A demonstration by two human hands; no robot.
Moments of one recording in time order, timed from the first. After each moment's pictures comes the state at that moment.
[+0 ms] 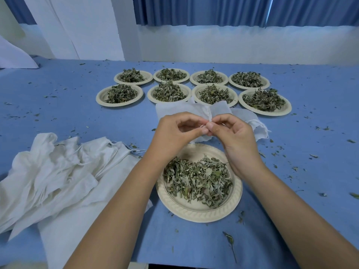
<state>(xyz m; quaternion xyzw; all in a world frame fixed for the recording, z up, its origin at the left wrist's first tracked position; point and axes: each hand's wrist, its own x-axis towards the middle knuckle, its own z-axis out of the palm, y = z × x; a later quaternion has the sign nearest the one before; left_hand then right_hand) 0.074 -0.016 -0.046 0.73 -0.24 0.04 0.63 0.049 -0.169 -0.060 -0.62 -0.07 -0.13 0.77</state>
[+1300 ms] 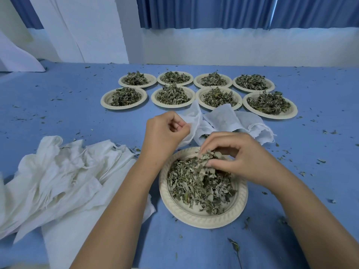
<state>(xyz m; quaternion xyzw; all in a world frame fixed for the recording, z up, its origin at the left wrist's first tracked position) 0.083 0.002 -0.050 0.82 -0.13 0.16 0.53 0.024 -0.184 -0.031 -0.83 -0.28 -0.01 0.48</state>
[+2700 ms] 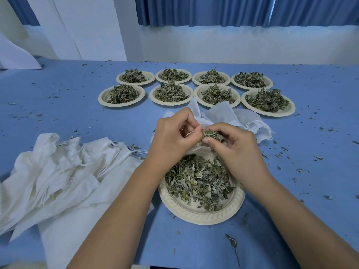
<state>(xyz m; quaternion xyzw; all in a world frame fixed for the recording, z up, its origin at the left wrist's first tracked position) 0.066 -0.011 -0.052 0.78 -0.28 0.21 0.53 0.023 -0.165 -0.049 -0.82 -0.12 -0.20 0.52</state>
